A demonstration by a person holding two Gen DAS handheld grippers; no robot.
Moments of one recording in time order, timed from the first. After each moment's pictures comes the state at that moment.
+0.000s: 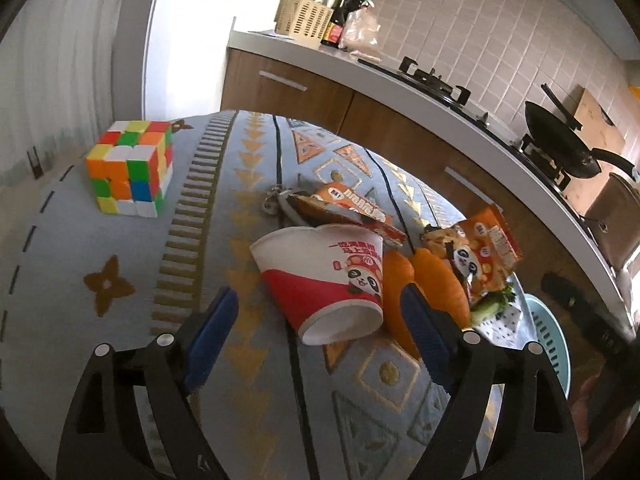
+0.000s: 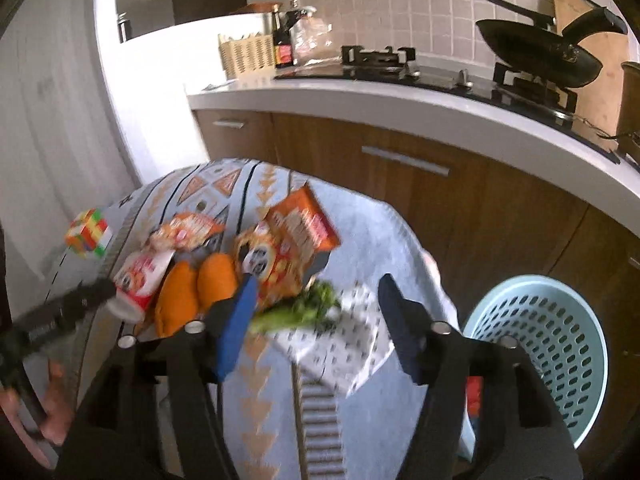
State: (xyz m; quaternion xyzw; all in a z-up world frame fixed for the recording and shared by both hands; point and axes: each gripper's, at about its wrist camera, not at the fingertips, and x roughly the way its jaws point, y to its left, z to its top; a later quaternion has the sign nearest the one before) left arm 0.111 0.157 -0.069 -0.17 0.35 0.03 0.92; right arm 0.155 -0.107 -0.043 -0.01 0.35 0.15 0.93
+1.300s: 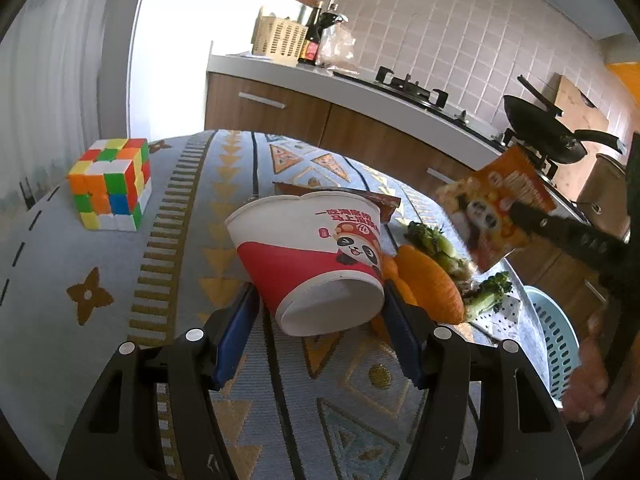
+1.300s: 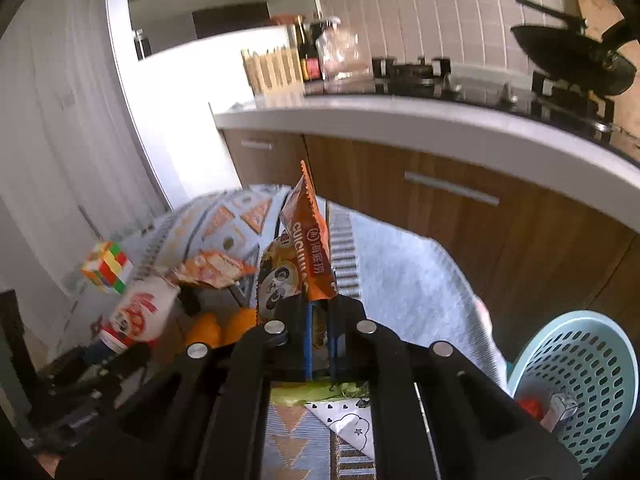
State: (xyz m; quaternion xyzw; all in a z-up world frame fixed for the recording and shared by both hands) left arm 0.104 0.139 -0.075 -0.14 0.31 0.01 0.94; right arm 0.179 -0.089 -0.031 0.02 0.32 0.21 0.92
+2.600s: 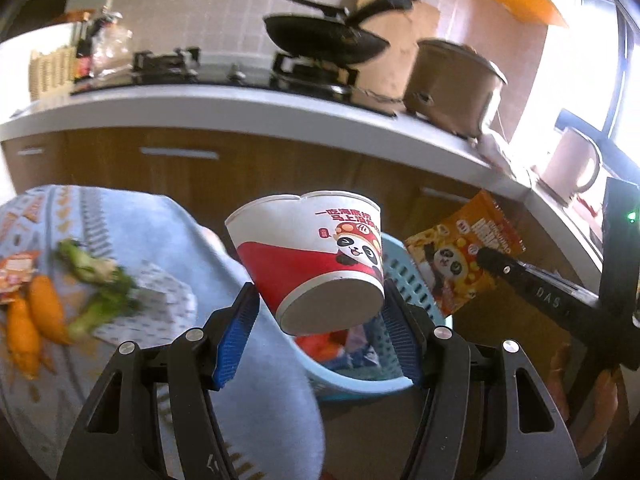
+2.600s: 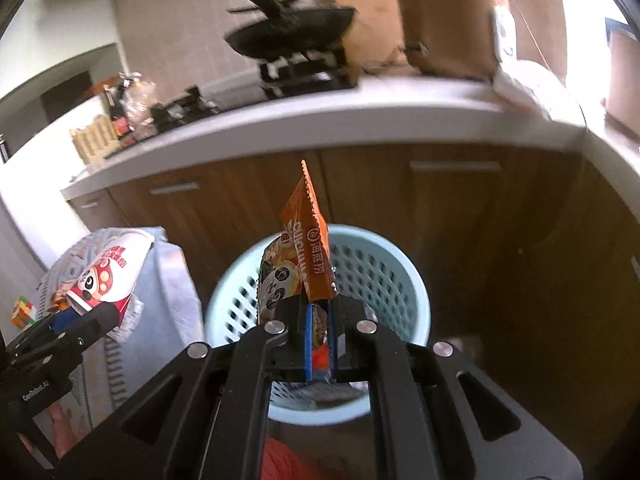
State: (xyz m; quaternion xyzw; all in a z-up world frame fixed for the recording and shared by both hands) left arm 0.113 -0.145 -0.044 -0.02 0.35 -0.27 0.90; right arm 0.062 -0.385 -0.047 0.12 0.35 -0.08 0.92
